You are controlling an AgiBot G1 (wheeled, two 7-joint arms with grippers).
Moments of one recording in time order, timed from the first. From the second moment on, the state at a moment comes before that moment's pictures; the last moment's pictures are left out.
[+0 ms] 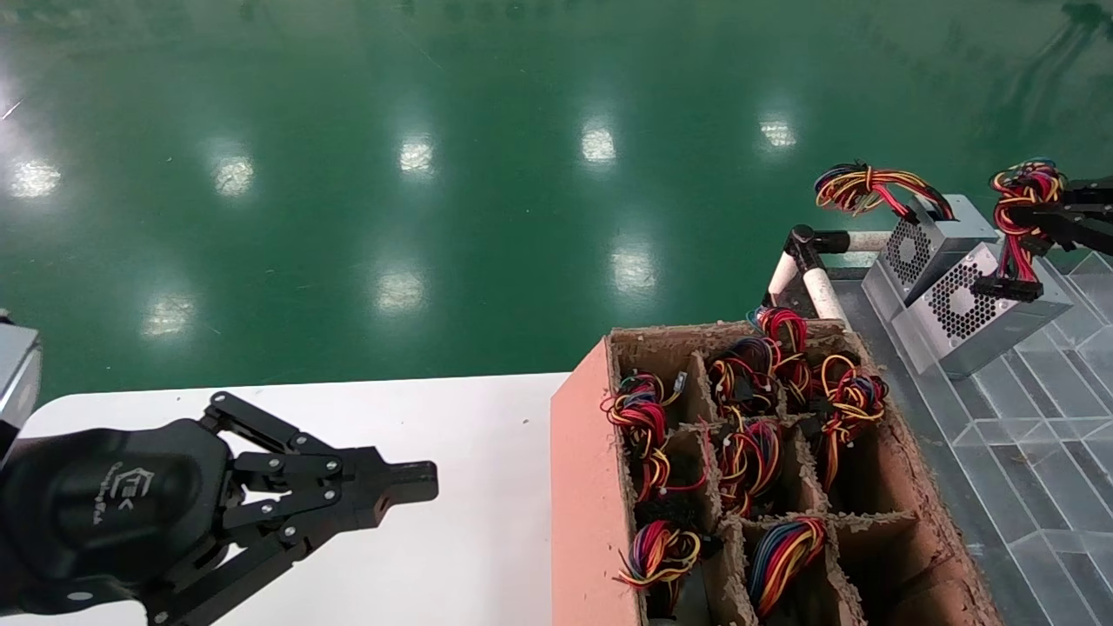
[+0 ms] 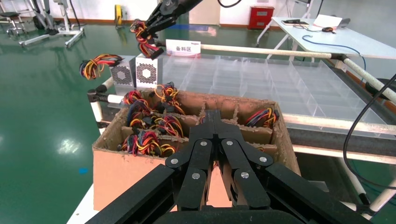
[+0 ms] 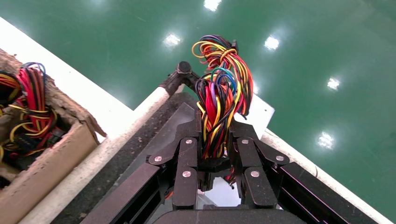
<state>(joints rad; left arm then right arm) -1.08 0.60 0.31 -1.28 0.71 1.48 -0.17 2.18 -0.70 -0.60 -0.01 -1.69 -1.33 -0.16</state>
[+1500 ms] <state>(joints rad) -1.08 0.60 0.32 -1.28 0.71 1.48 -0.17 2.13 -0.64 -0.53 0.14 -1.53 -1.46 -0.14</state>
